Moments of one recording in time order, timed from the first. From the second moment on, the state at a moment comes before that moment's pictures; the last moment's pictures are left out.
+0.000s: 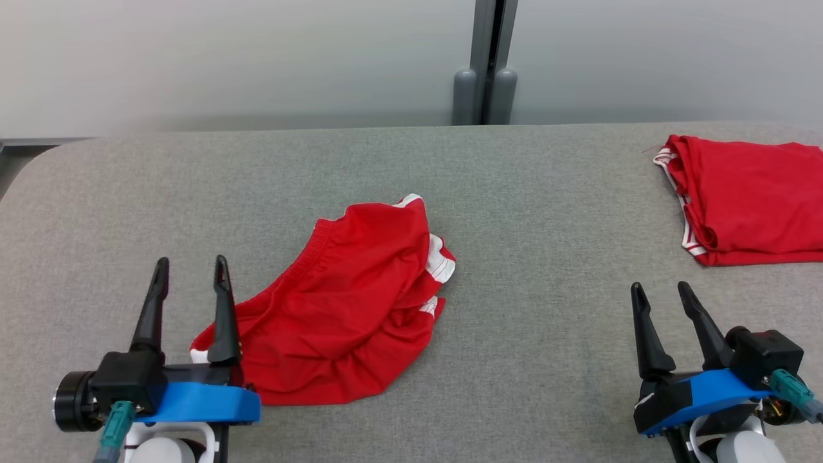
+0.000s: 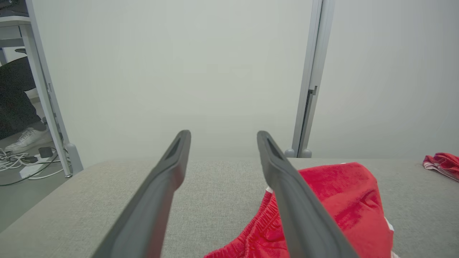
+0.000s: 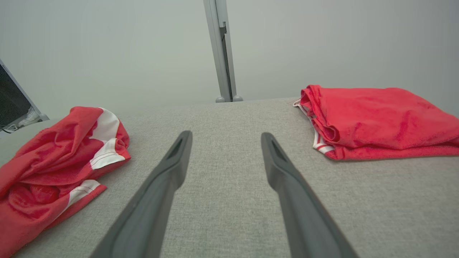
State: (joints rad) left arm -0.09 0.12 -0.06 0.13 -0.17 -0.02 -0.26; right arm -0.12 -0.05 -0.06 0.25 0.18 0.13 -0.16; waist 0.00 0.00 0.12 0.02
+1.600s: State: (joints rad) left arm -0.17 0.08 -0.07 0.22 -0.16 -0.02 -0.26; right arm -0.47 -0.05 0.36 0.75 0.15 0.13 -0.09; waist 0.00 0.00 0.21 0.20
